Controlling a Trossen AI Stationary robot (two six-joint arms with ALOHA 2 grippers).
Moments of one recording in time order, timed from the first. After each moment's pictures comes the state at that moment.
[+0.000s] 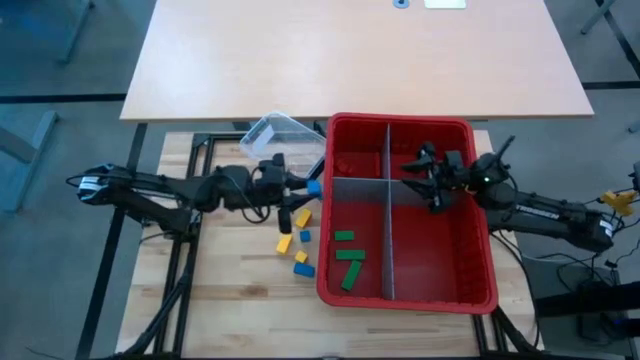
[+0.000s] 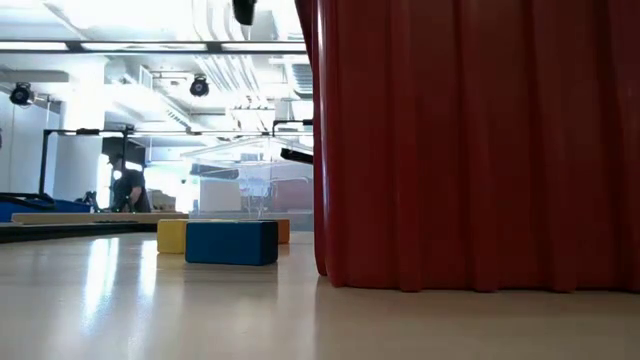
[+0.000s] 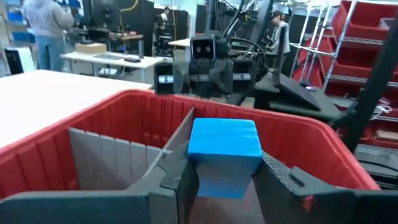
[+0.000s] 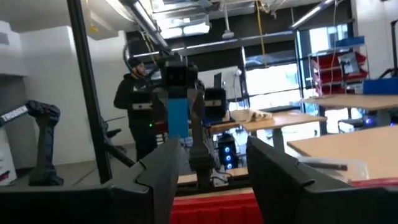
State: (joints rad) left arm -0.06 1.22 0.95 0.26 -0.21 -0.12; right arm -0.45 0.62 0.34 0.60 -0.47 0.28
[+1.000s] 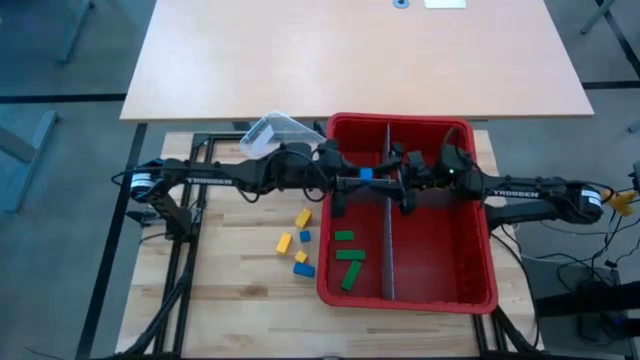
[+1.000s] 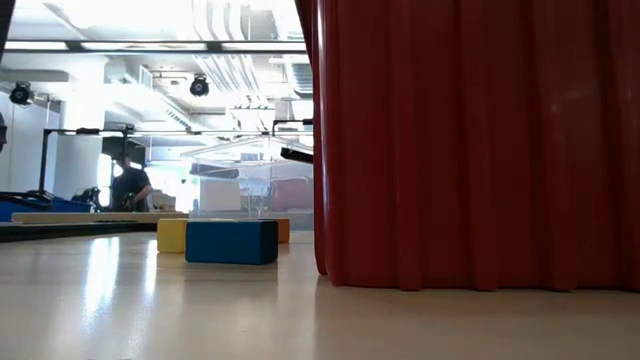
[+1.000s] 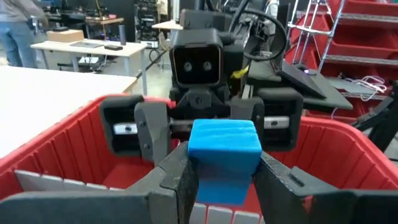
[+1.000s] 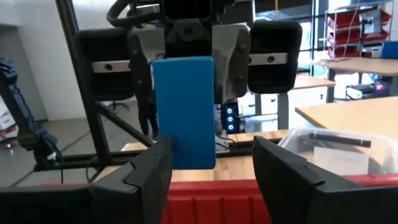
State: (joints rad) left arm 0.08 1.67 1.41 0.18 0.01 -0.08; right arm -0.33 0.99 0.54 0.58 -0.42 0.14
